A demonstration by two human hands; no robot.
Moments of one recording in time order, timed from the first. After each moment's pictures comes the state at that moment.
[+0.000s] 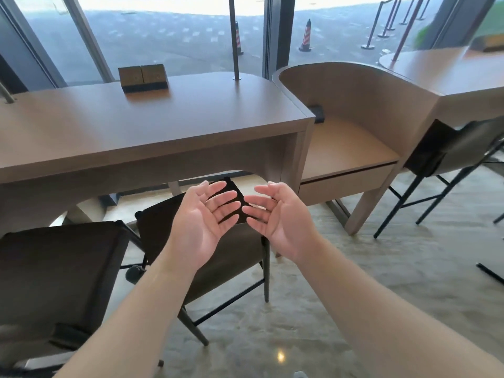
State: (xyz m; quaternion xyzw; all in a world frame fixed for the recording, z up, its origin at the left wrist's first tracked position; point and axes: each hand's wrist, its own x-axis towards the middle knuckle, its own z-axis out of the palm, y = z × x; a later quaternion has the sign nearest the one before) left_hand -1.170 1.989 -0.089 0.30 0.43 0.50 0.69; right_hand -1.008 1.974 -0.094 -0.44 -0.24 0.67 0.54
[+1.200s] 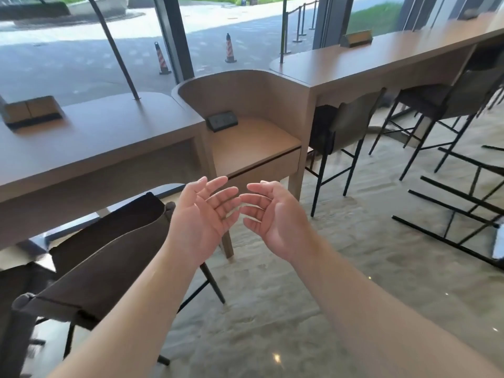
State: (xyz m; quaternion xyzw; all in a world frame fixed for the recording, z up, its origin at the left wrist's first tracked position) left_hand -0.962 1.878 -0.066 0.35 0.31 0.41 0.78; right_hand -0.812 1.814 -0.067 -0.39 -0.20 0.62 0.65
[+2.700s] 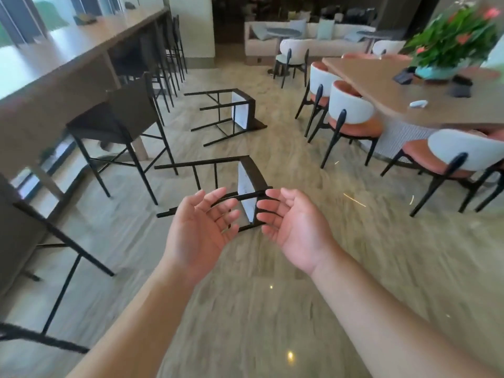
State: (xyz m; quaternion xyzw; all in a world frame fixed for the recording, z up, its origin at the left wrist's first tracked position) left_hand -0.112 1.732 -0.077 0.41 0.05 -0.10 0.90; right_hand -0.102 1.550 -0.061 -0.47 0.08 0.14 0.87
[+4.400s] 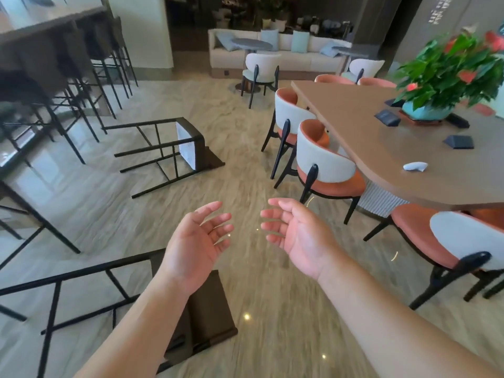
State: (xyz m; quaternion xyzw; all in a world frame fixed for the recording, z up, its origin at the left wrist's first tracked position) left_hand 0.668 1.384 -0.100 0.43 0.05 -0.12 0.89; right_hand 0.674 1.182 -0.069 -0.56 0.09 0.11 0.82
